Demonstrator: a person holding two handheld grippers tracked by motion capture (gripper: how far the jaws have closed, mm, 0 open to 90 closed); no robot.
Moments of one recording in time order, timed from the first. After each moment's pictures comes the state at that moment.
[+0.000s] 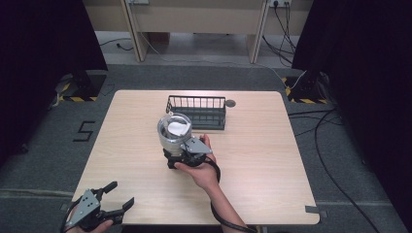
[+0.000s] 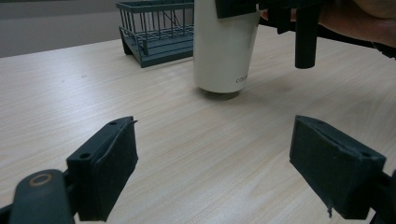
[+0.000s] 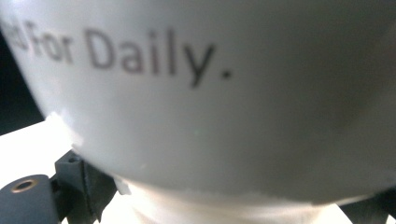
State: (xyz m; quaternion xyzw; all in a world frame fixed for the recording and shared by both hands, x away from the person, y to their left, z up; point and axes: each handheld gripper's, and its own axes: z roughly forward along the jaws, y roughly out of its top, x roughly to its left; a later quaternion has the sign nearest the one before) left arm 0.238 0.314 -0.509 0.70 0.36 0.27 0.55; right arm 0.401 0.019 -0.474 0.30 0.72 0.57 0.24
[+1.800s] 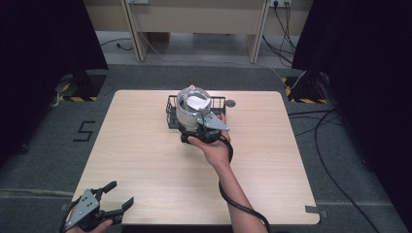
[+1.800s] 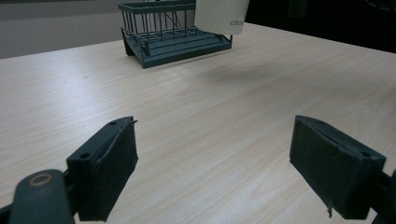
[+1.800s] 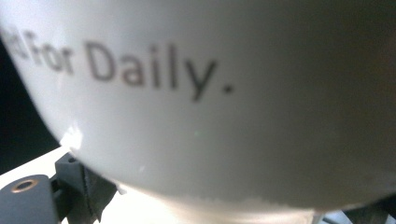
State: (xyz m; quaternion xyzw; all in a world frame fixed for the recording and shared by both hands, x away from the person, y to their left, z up) left arm 0.238 0.315 -0.509 0.70 0.36 0.27 0.55; right arm 0.446 -0.018 -0.421 0.35 0.68 0.58 0.28
